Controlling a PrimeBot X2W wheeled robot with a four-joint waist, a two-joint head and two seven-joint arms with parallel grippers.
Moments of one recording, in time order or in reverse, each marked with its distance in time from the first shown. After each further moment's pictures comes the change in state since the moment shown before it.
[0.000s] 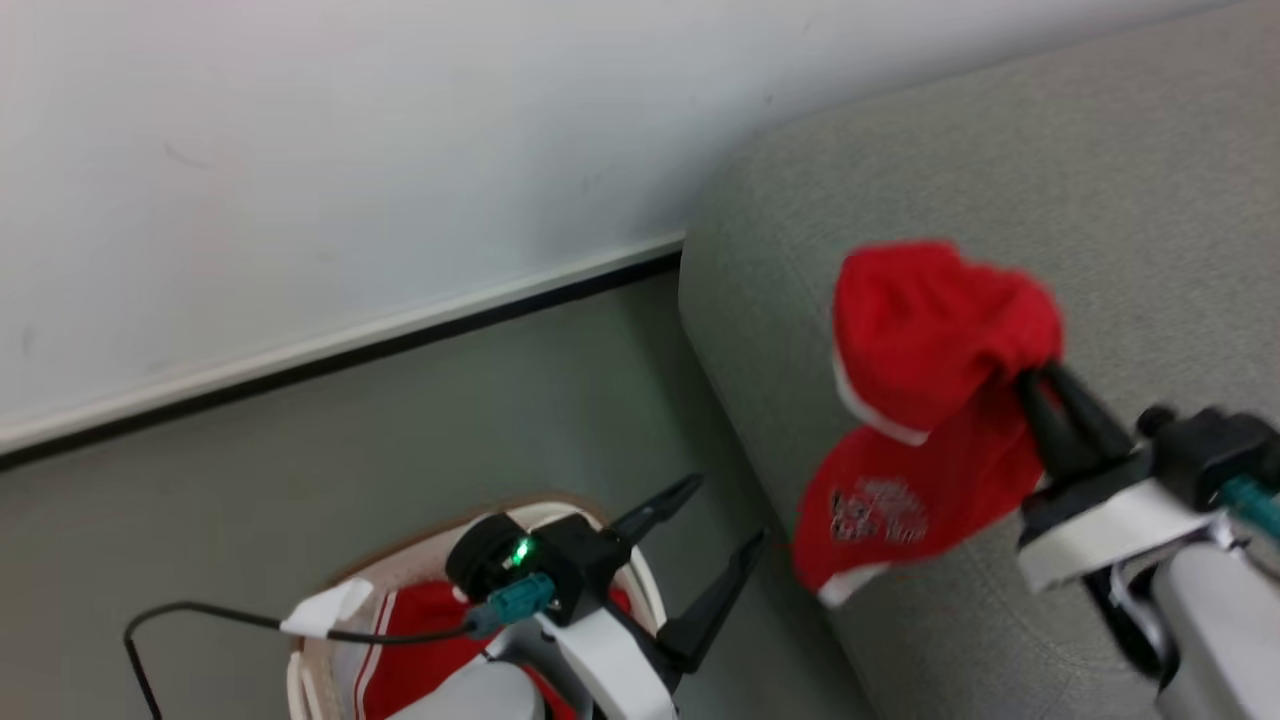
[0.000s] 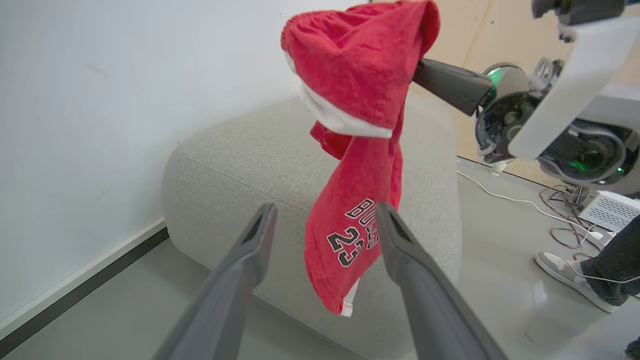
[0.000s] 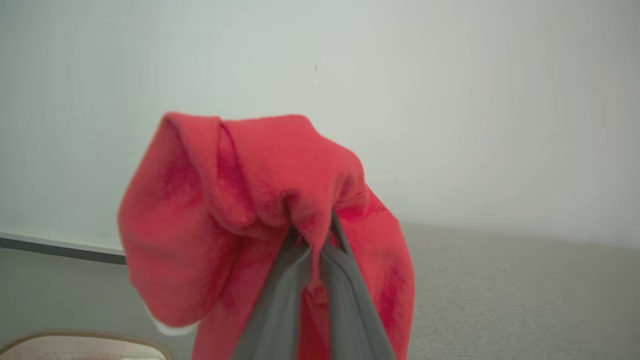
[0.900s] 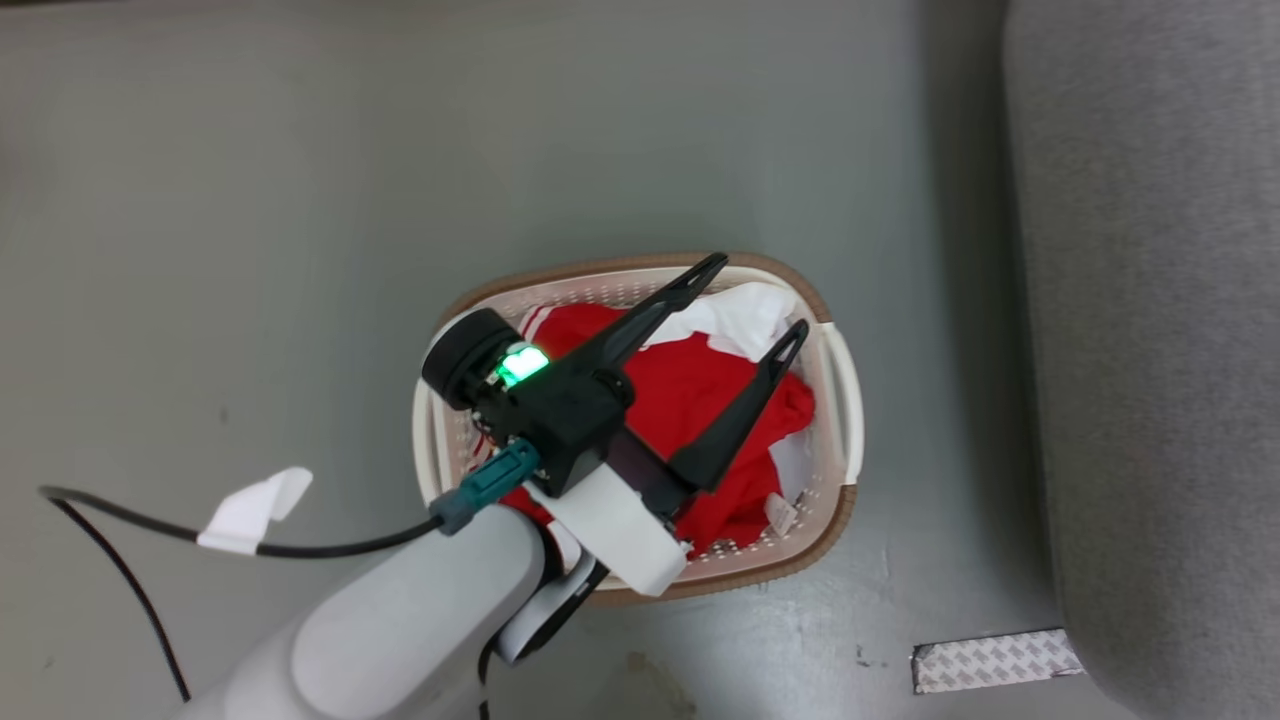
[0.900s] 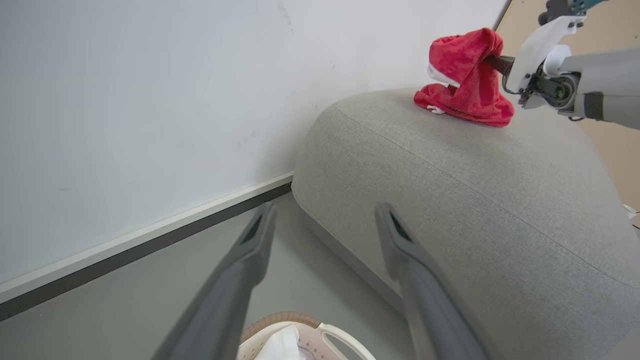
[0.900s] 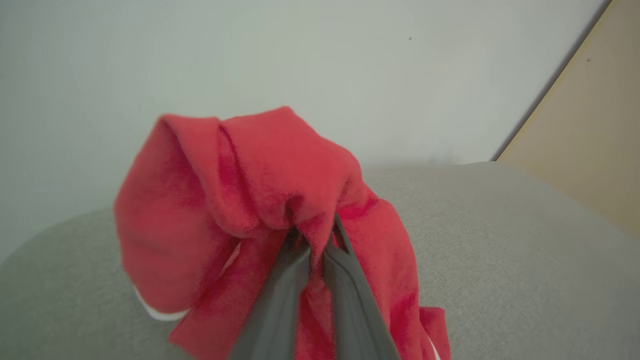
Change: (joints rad) left arm -0.251 0.002 0.068 -0.079 0.112 0.005 -0.030; right arm -0.642 -0.107 -1.061 0.582 -0.592 0.000 0.024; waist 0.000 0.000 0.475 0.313
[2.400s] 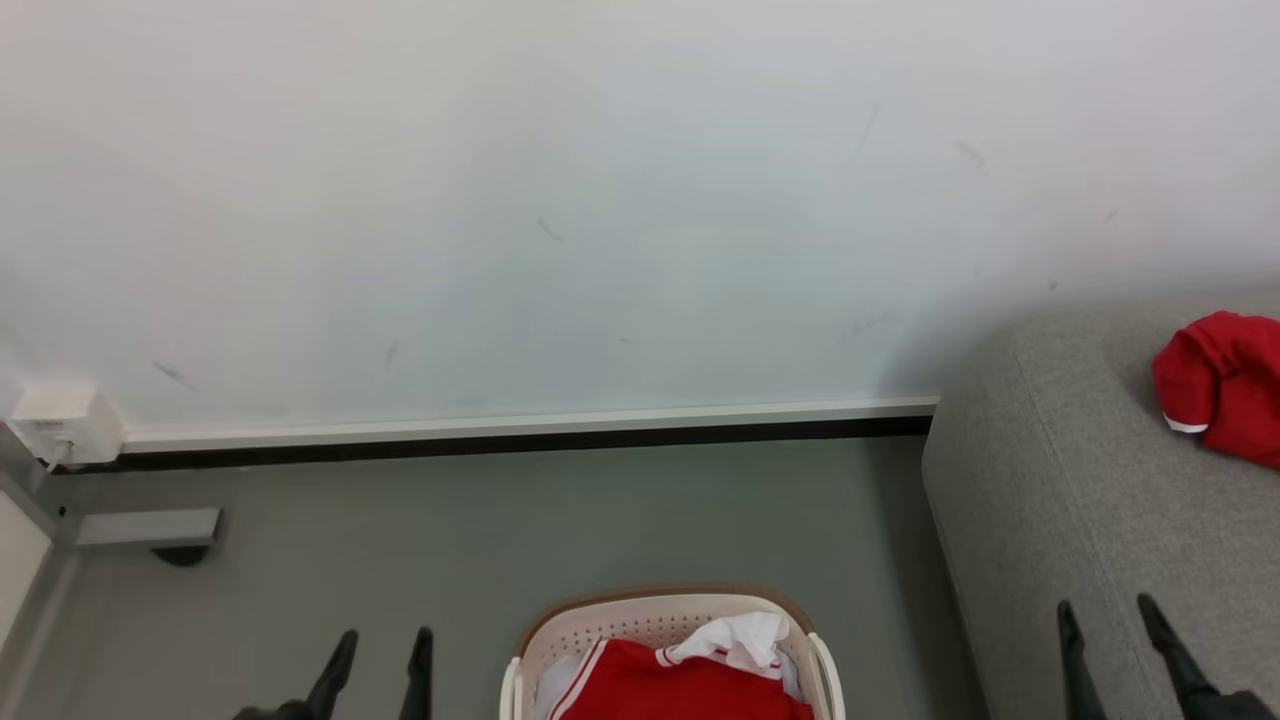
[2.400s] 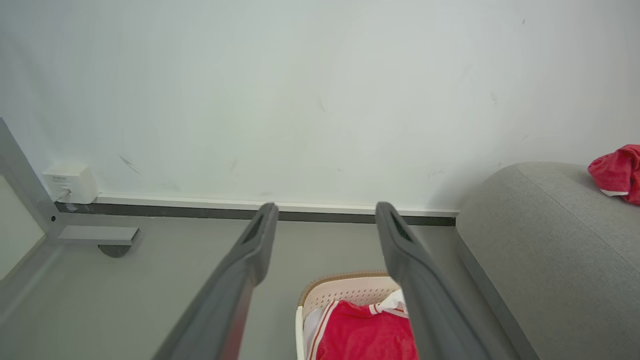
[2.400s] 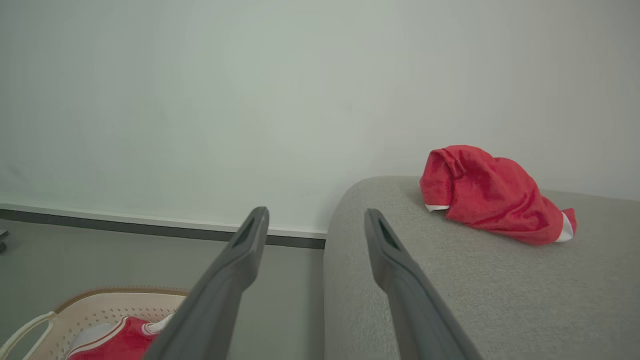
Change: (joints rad) left arm 0.842 -0.135 0.681 0.148 0.131 -0.020 -0.040; right arm 1.108 0.358 0.575 -0.635 0.209 0.000 -0.026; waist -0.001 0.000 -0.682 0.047
